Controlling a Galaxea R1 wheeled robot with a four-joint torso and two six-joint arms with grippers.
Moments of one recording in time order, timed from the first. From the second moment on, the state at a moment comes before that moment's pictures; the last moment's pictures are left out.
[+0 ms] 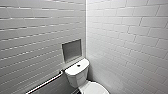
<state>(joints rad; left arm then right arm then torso) 1.45 2.98 -2.65 2.58 -0.08 -2.28 -1.55 2.88 -2.53 -1.46 0.12 1.78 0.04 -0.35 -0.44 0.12</state>
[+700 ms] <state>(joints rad) 1.45 2.98 -2.65 2.58 -0.08 -2.28 -1.56 2.88 -2.53 -1.47 0.12 1.78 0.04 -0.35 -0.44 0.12</state>
